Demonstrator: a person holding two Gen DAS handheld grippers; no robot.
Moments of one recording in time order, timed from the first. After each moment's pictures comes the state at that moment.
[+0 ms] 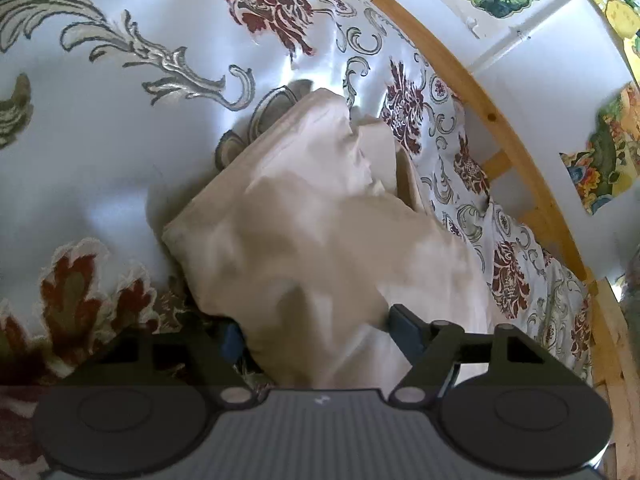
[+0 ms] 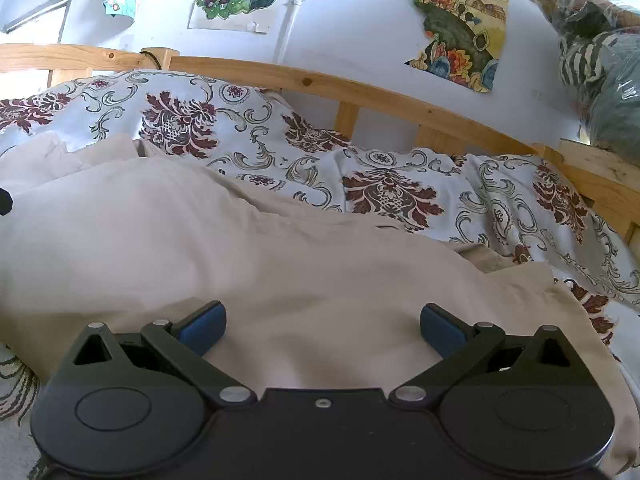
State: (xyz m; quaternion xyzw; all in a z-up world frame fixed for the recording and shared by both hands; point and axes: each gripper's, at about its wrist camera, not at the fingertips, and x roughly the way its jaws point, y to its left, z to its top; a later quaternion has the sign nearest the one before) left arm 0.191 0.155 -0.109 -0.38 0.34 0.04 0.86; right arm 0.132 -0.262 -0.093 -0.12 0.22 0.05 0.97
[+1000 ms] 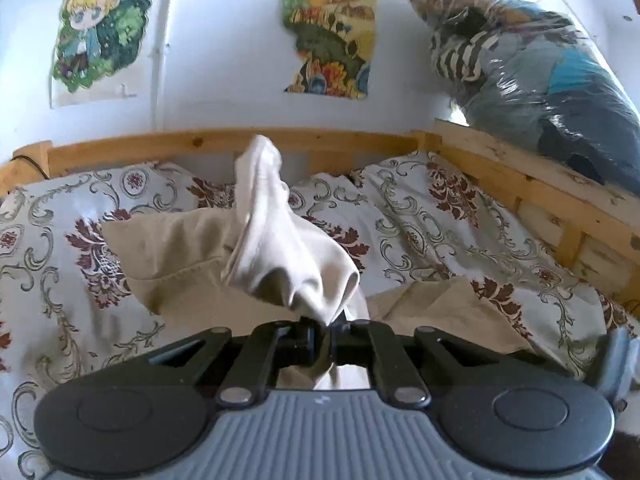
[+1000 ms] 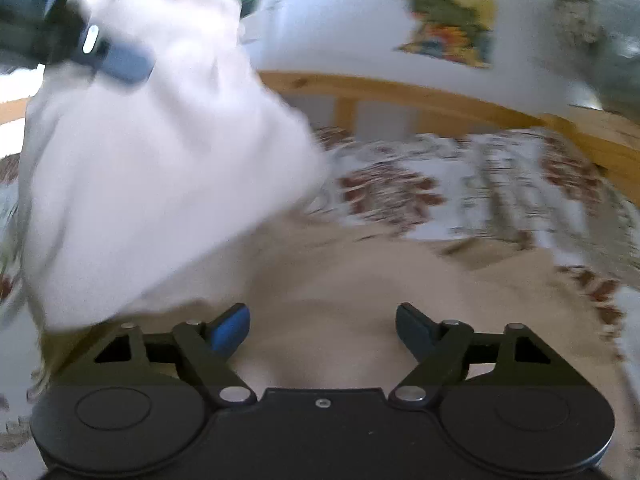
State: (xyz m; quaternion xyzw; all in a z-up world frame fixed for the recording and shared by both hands) left arm 0.232 -0.030 0.046 0.01 0.26 -0.20 0.94; right arm 0.139 -0.321 -0.045 -0.02 0.25 0.05 0.97
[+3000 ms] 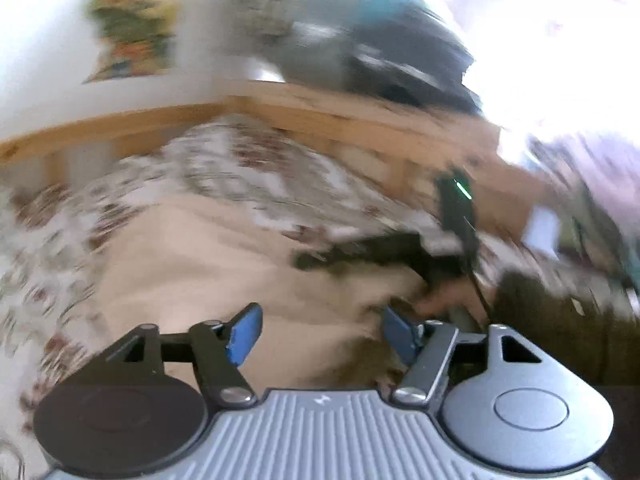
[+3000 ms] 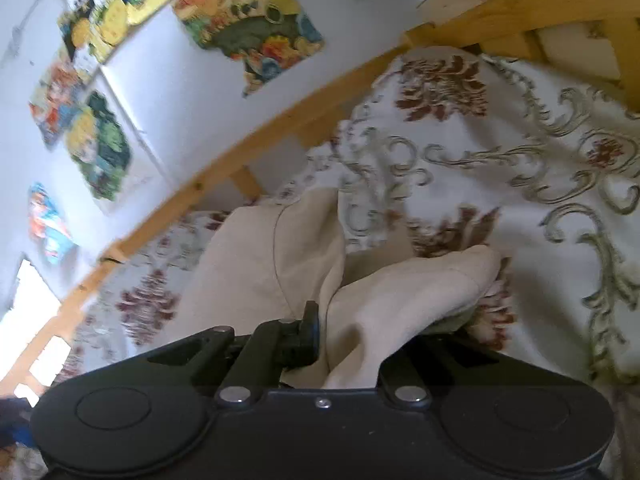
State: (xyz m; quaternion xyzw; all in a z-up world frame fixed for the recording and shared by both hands) left arm 0.188 -0.099 0.012 0.03 0.27 -0.42 0.87; right arm 0.163 -0.504 -0.050 0.26 0.26 0.06 0.93
